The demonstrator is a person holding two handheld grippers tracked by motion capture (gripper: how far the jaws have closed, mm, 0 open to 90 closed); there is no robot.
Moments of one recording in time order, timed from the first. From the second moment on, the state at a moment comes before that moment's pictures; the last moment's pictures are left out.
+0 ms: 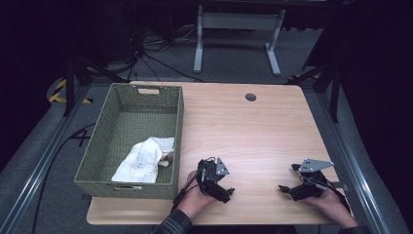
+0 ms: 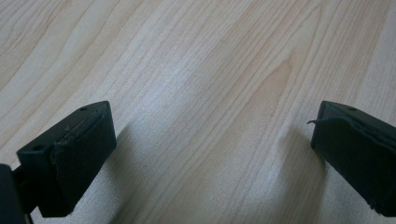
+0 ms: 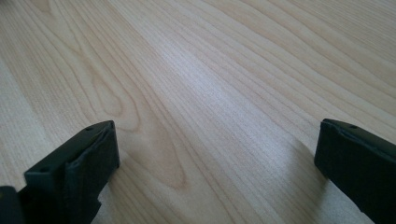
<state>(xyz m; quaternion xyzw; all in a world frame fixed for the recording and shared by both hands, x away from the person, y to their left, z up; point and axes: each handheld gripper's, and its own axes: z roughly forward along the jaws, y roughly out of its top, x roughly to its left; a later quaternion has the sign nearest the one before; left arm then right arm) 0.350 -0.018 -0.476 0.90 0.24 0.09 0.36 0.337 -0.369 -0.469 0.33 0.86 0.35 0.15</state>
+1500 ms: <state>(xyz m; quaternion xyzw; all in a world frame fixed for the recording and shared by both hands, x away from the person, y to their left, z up) 0.350 -0.003 -0.452 0.90 0.26 0.08 0.35 0.337 -0.370 -0.469 0.33 0.86 0.35 0.15</state>
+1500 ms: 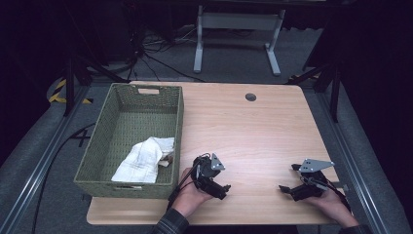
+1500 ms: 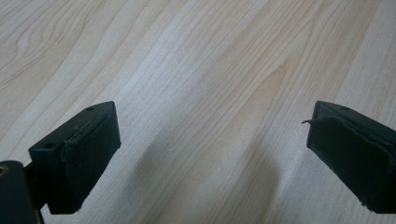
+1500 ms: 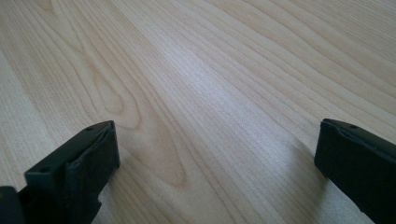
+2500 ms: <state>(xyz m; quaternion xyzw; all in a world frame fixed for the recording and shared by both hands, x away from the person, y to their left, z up) 0.354 -0.004 -0.433 0.90 0.26 0.07 0.34 0.337 -0.370 -0.469 0.33 0.86 0.35 0.15</state>
